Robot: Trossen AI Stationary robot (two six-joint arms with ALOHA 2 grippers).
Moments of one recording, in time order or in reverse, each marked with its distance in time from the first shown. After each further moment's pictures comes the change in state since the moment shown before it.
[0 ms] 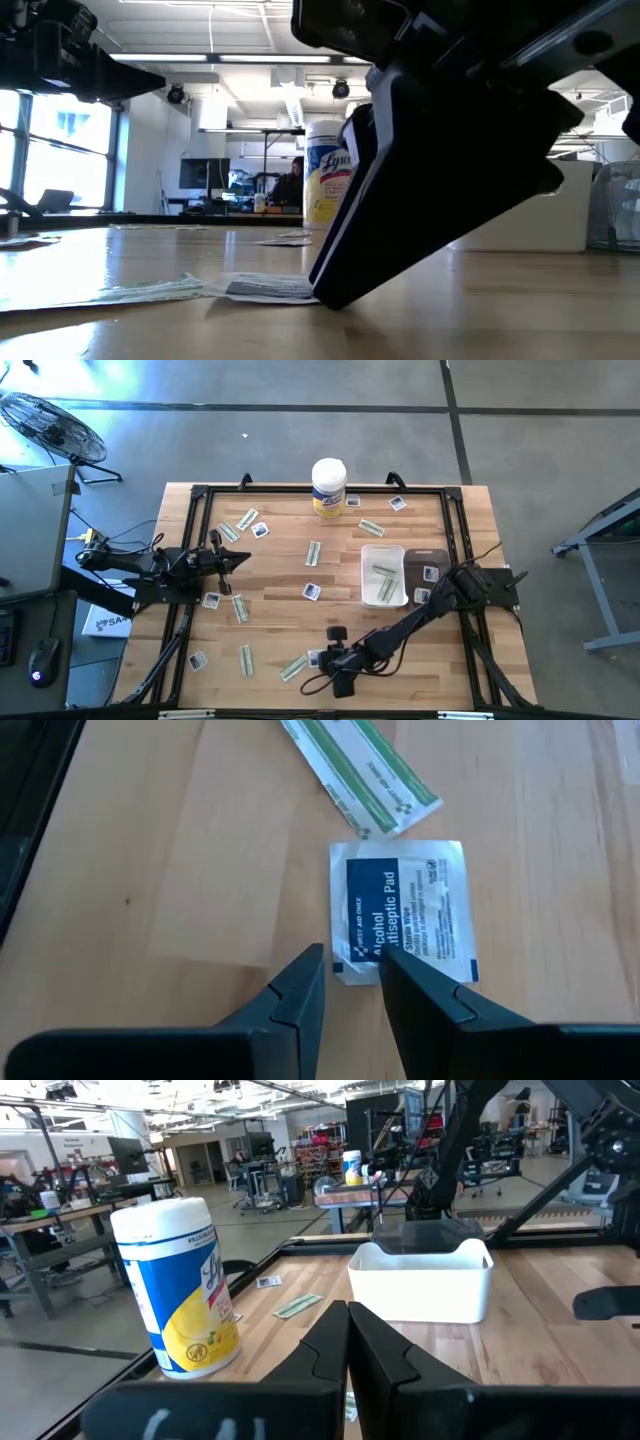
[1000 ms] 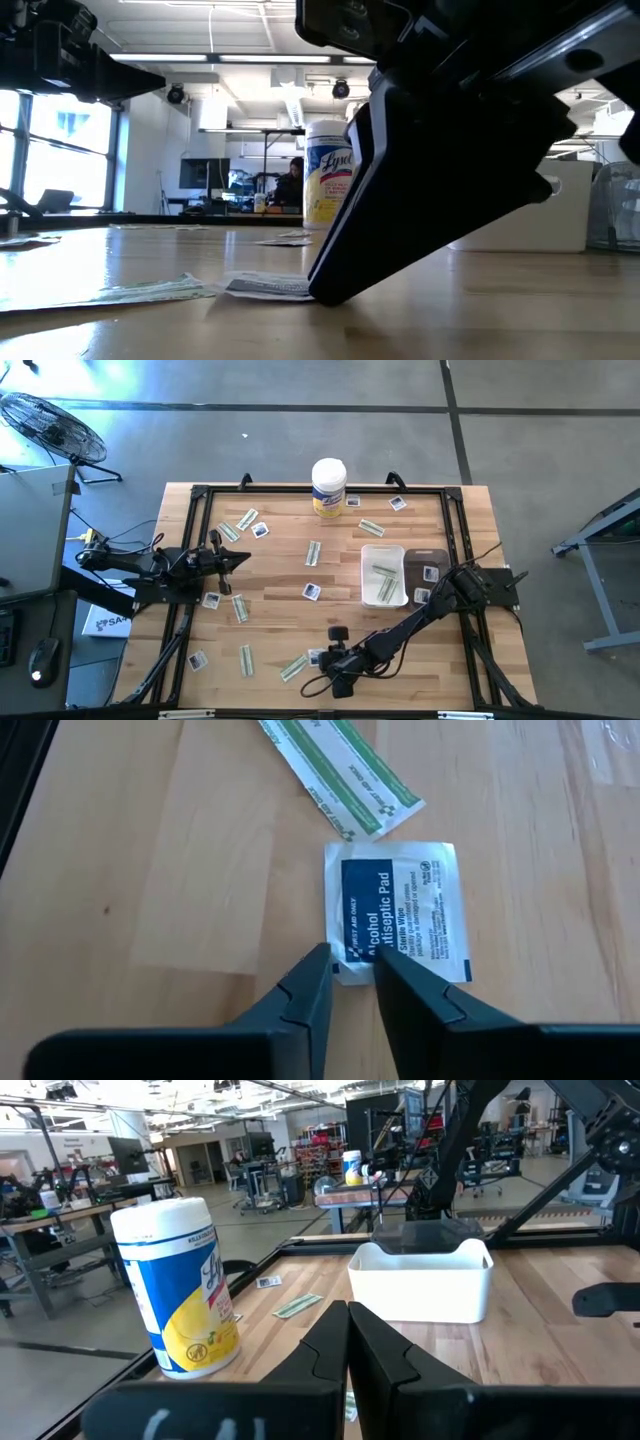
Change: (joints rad) left arm 0.000 0.000 0.000 0.000 0.000 0.000; right arm -0.009 0.053 0.001 -0.044 0.090 0.012
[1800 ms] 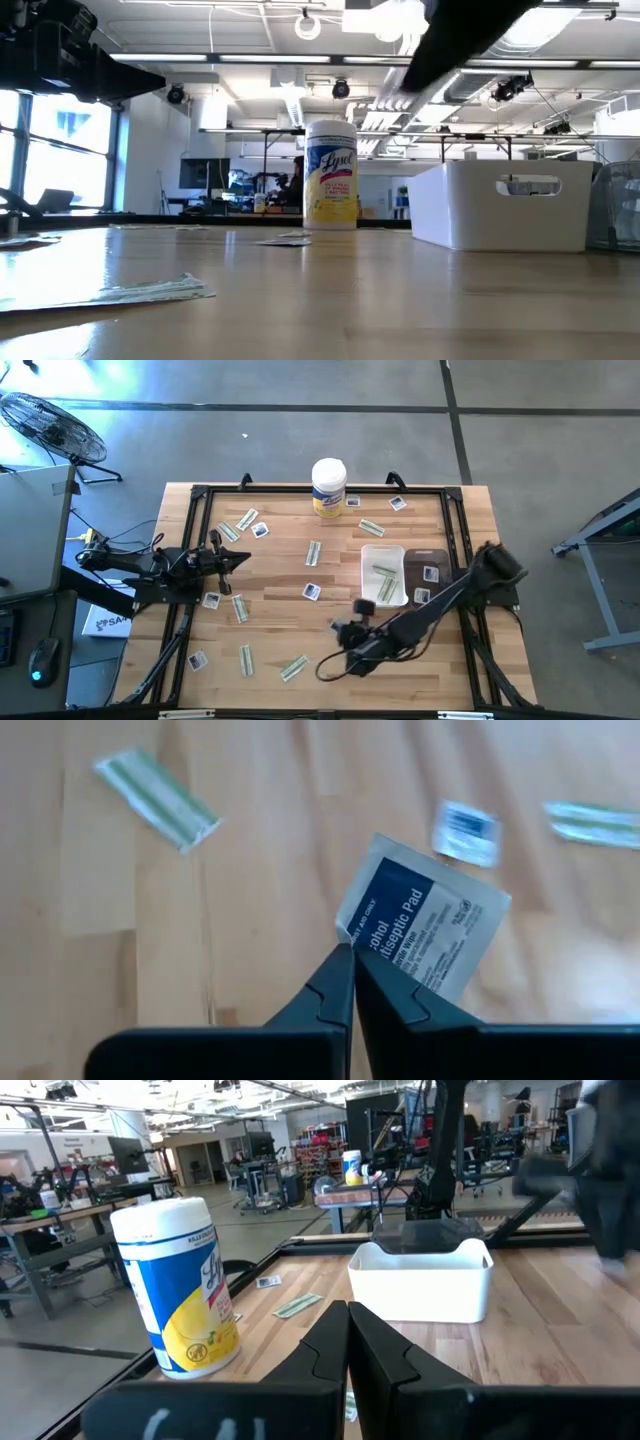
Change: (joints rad) left arm 0.000 0.000 0.000 0.000 0.000 0.000; right arm 0.019 -0.375 -0.006 -0.427 0.185 0.201
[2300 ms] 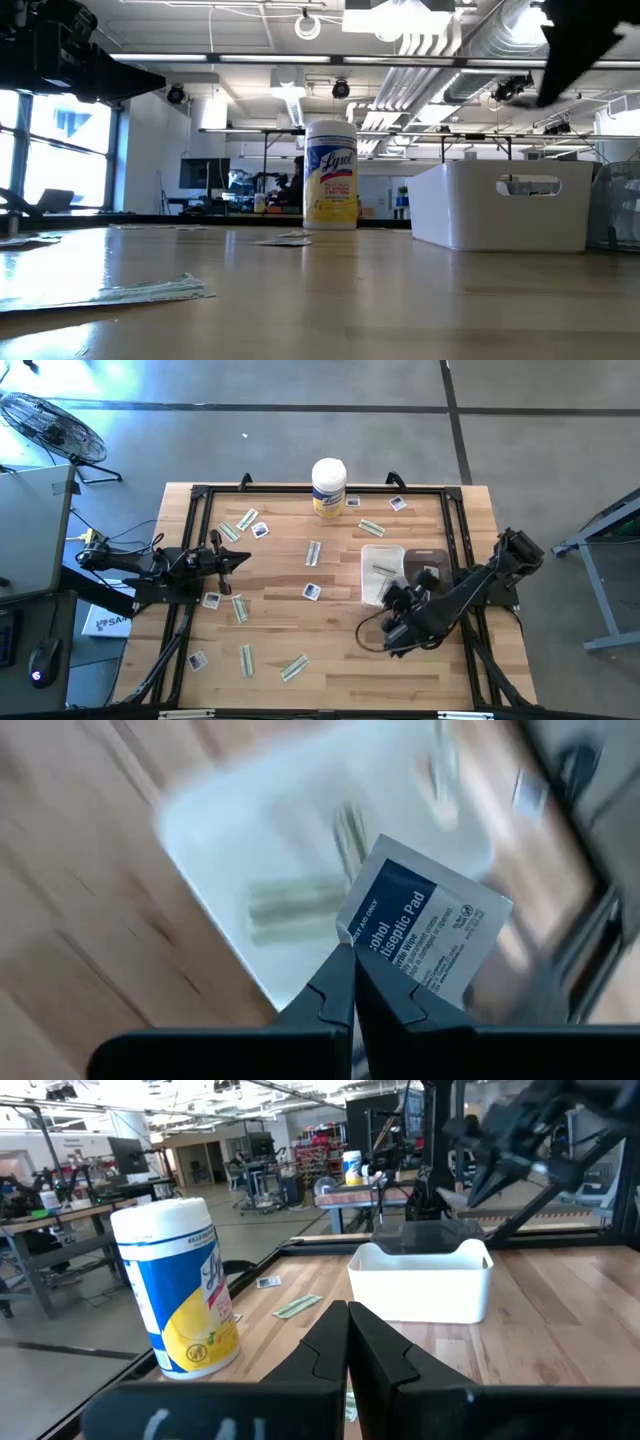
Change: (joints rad) left arm 0.000 0.000 0.000 0.000 0.000 0.000; right arm 0.029 -0.191 -0.103 -0.771 0.067 0.637
